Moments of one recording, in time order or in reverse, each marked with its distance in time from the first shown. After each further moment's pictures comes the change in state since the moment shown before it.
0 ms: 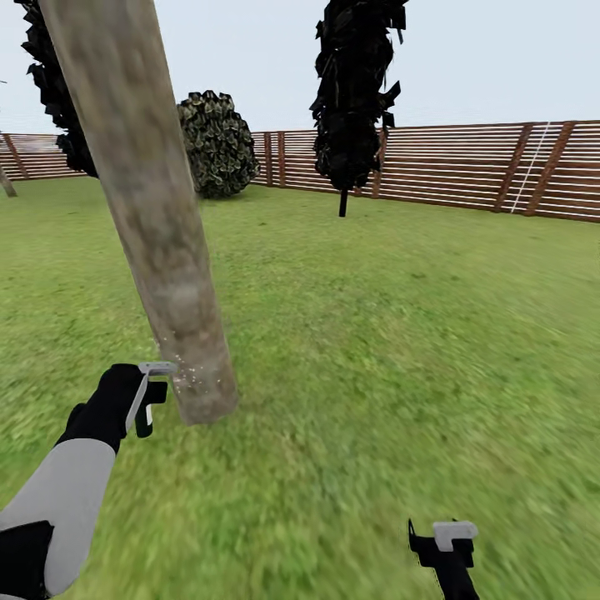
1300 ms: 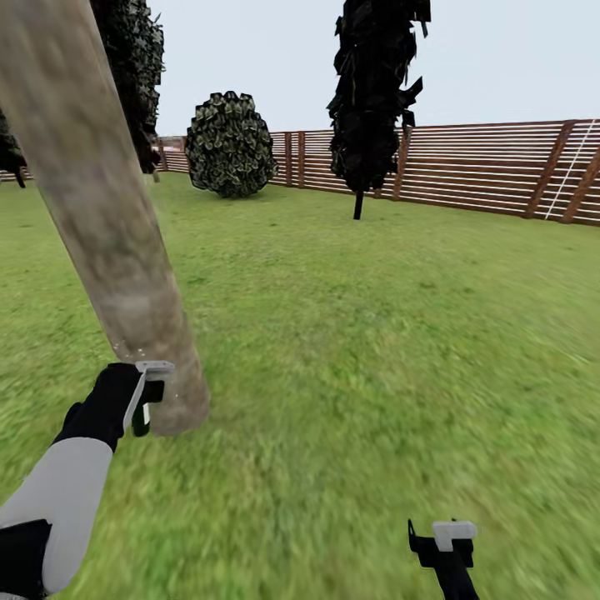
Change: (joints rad) left arm -0.005 0.009 0.003 0.001 0.000 -0.002 0.002; right arm 0.000 0.000 0.000 0.000 0.000 0.000 0.002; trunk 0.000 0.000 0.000
